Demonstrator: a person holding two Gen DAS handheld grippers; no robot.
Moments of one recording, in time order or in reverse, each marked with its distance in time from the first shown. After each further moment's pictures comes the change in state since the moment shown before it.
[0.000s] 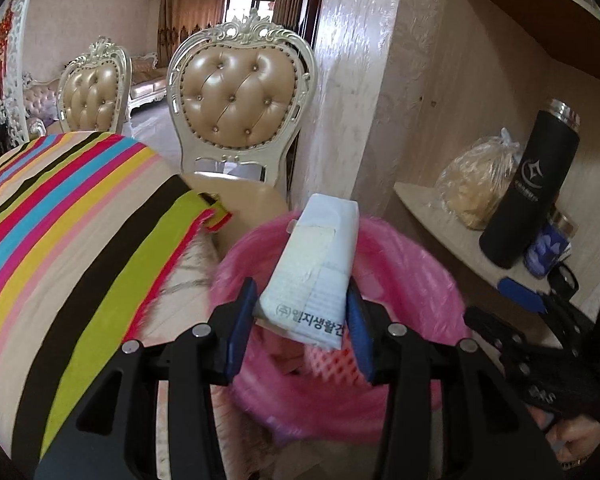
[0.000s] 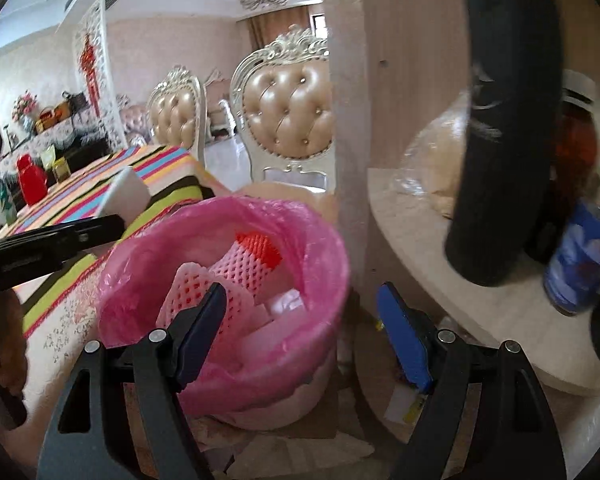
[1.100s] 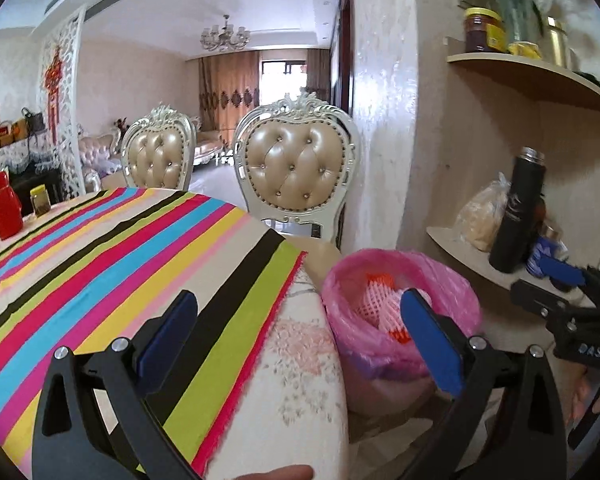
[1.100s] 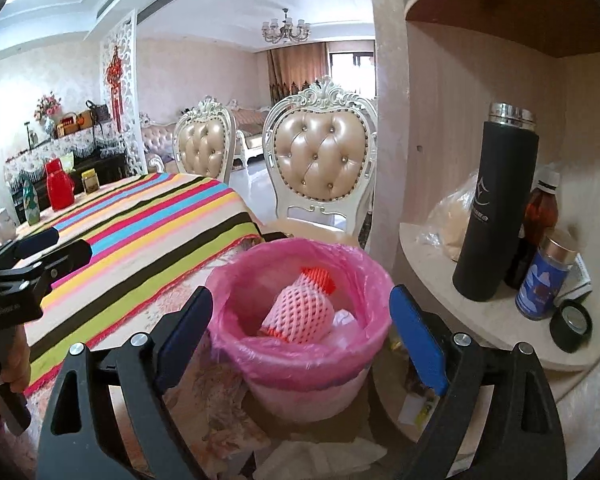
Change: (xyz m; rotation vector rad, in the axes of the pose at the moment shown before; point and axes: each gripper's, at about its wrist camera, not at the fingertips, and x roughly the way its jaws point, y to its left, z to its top) left arm -0.177 0.046 -0.053 0.051 -0.241 0.175; right arm -0.108 0.085 -0.003 -0.083 -0.130 0.006
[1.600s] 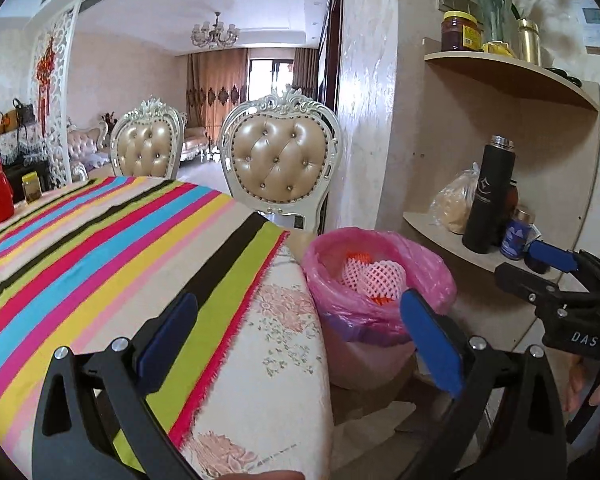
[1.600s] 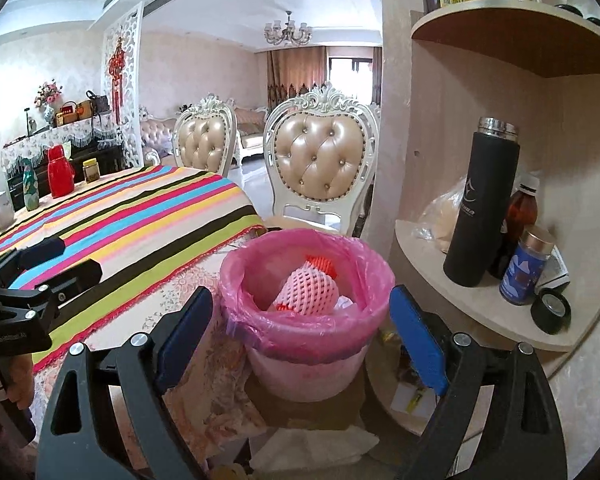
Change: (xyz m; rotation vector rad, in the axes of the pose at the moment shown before) left arm -0.023 -0.007 -0.035 -0.035 0.015 -0.064; right arm -0.036 0.023 -0.018 -0.037 -0.016 -0.035
